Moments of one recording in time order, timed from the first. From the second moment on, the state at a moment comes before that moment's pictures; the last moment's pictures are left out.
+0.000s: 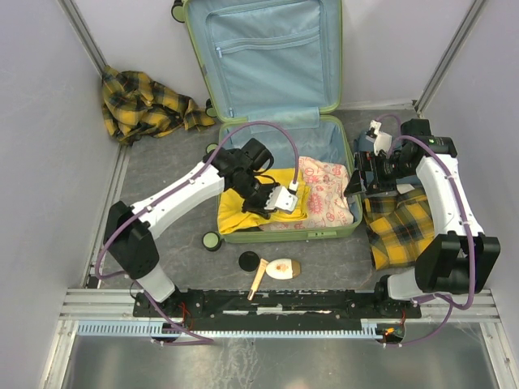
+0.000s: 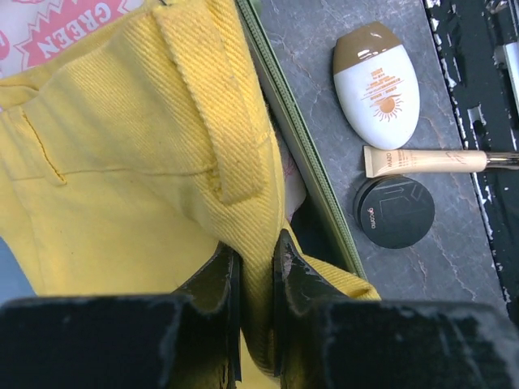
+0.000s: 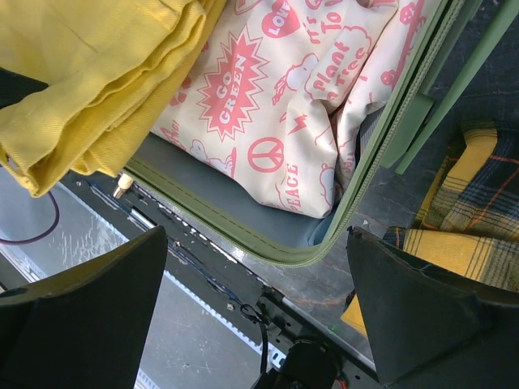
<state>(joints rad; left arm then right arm) -0.76 1.65 1.50 -1.07 0.58 1.12 -0.08 1.44 1.36 -1.19 -0.65 -0.21</state>
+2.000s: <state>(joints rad) -0.49 1.43 0.94 -0.60 0.44 0.88 0.62 1.71 1.26 -0.91 -0.46 -0.32</state>
